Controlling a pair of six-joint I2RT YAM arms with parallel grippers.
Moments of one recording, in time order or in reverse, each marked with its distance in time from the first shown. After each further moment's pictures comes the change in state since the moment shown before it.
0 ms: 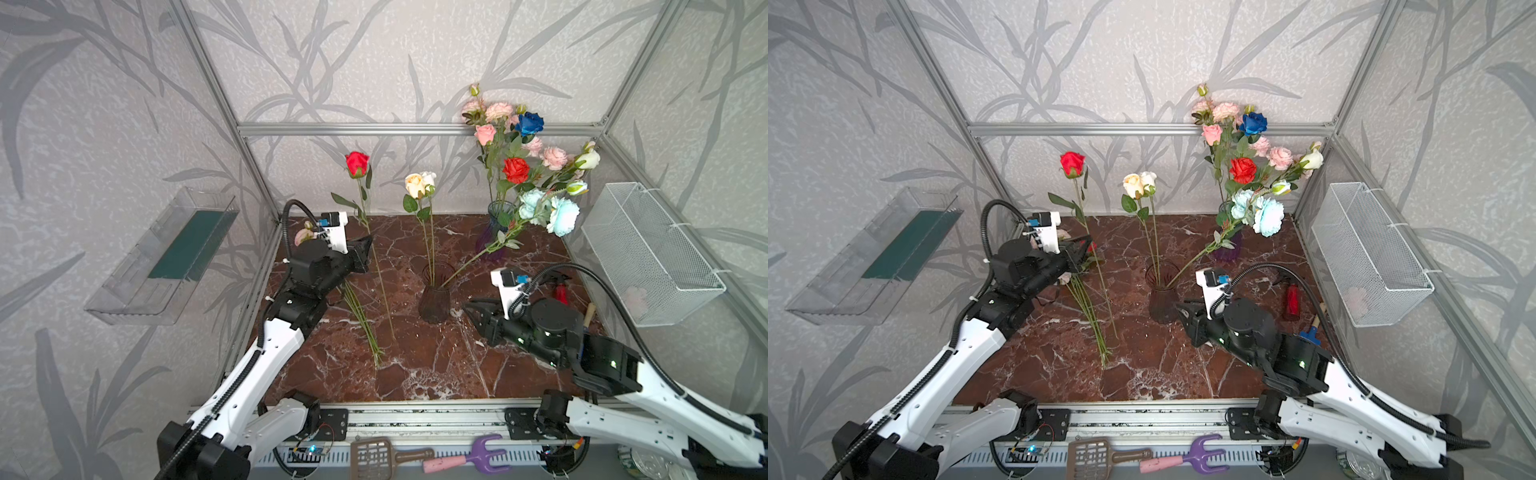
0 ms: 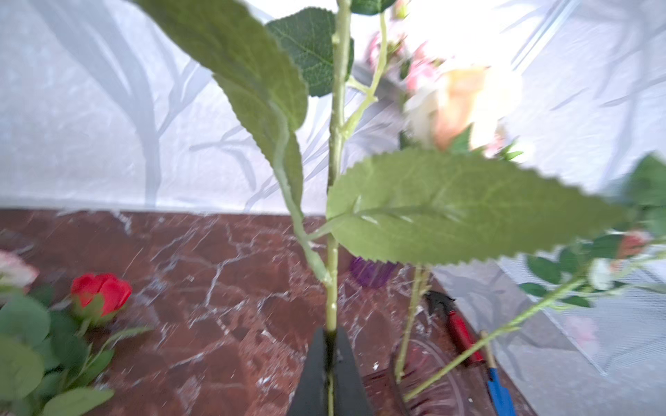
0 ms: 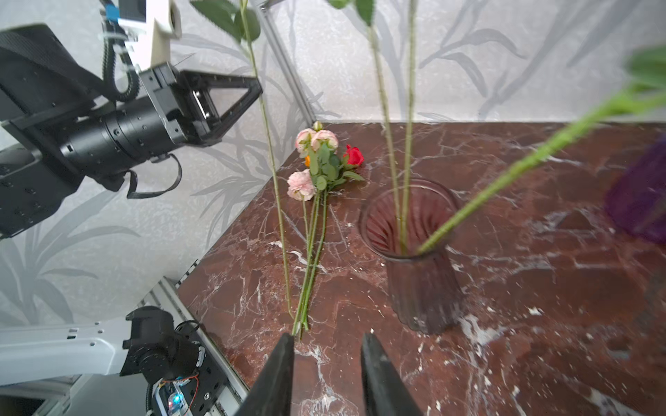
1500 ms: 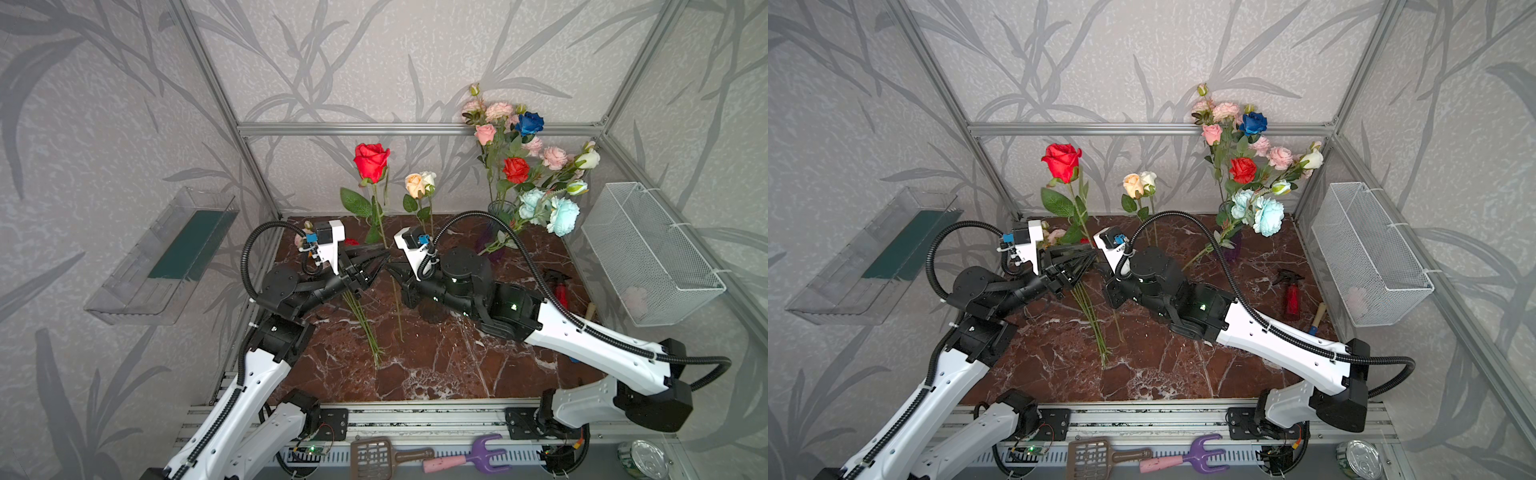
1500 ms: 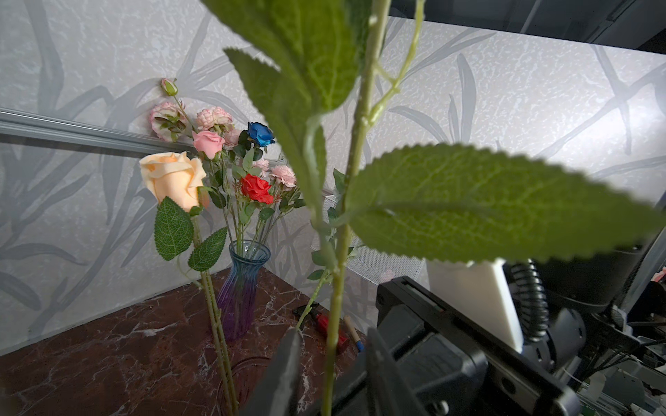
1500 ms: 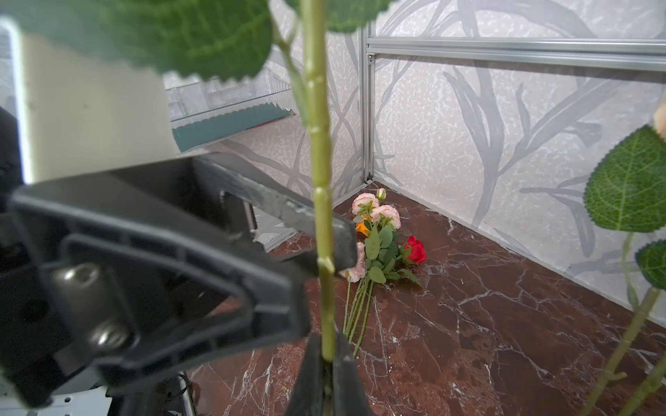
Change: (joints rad) left arm -0.036 -0.170 -0.096 0.298 0.389 -0.097; right arm 0.053 0.600 0.501 0.216 -0.041 -0.309
